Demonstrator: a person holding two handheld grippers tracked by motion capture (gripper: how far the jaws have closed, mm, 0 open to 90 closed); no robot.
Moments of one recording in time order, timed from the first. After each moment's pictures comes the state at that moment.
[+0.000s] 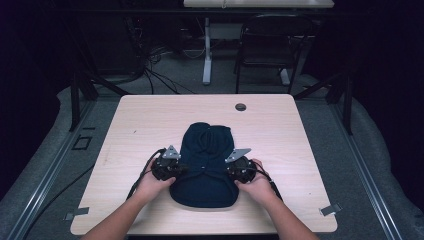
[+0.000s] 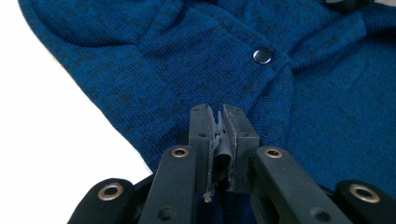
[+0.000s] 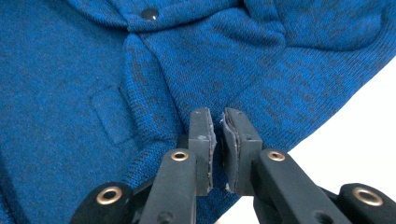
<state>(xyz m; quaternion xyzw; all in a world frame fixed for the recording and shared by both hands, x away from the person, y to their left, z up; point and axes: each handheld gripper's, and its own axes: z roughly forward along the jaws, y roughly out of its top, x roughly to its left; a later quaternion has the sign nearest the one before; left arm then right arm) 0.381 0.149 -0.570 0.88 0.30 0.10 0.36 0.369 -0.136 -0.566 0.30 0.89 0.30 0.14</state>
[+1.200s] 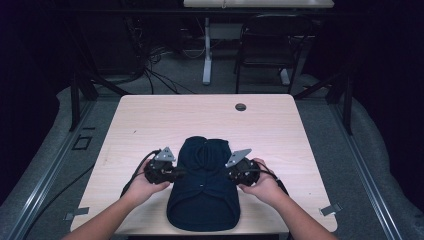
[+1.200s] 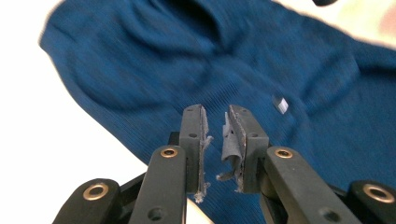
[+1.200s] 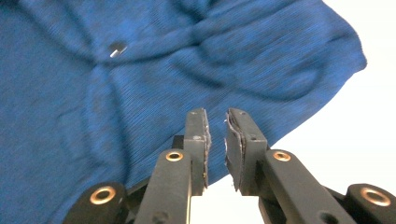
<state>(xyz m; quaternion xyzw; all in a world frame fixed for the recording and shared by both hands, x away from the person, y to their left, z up) 0.370 0.157 -0.531 0.88 0.28 0.07 0.37 0.352 -0.137 -0.528 0.23 0.92 0.29 0.13</state>
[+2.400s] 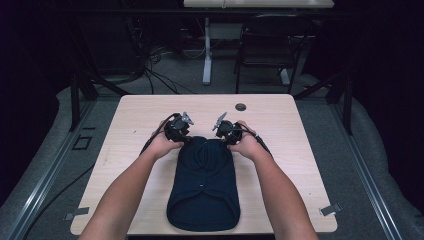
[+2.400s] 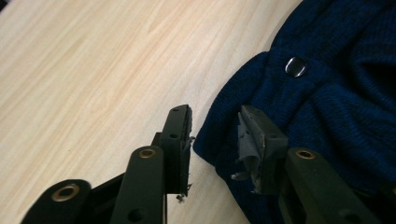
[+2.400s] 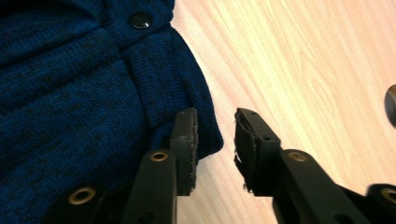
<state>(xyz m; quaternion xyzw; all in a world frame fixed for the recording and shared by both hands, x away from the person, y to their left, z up) 0.502 0.116 -0.535 0.92 0.25 0.16 0.25 0.487 -0.100 -0.531 0.23 0.94 0.17 0.19</state>
